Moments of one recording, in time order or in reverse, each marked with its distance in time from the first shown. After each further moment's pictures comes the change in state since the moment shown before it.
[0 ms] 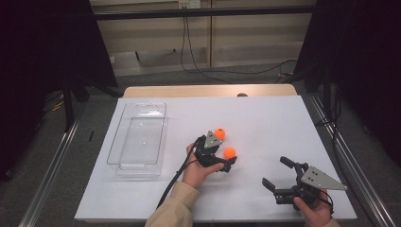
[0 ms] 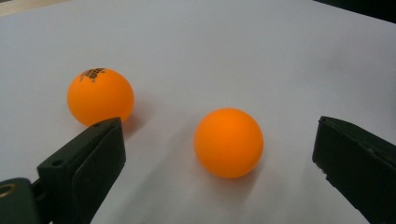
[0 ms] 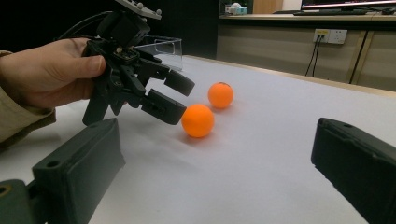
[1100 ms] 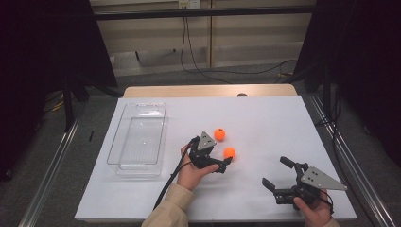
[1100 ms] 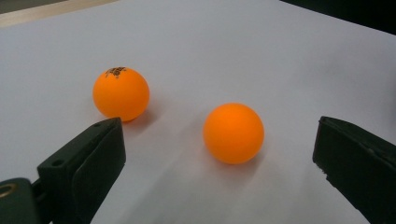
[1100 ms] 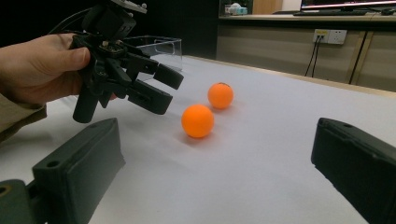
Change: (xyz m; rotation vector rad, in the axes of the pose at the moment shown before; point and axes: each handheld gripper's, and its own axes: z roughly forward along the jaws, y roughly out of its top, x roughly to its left) left arm 0.003 -0.003 -0.017 -0.034 0.012 -0.020; right arm 0.000 0.000 0.000 -0.002 -0.001 -0.003
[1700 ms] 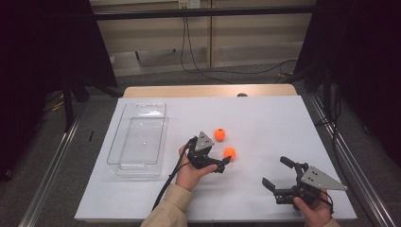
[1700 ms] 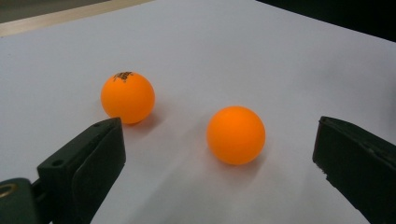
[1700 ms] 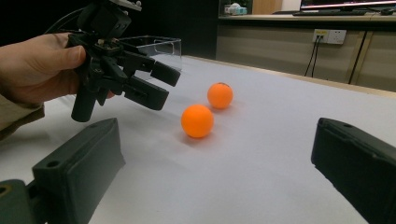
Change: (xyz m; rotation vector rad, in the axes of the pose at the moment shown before) left arm 0.002 -0.002 -0.006 -0.023 0.011 0.010; right arm 0.000 0.000 0.000 0.000 -0.002 0.002
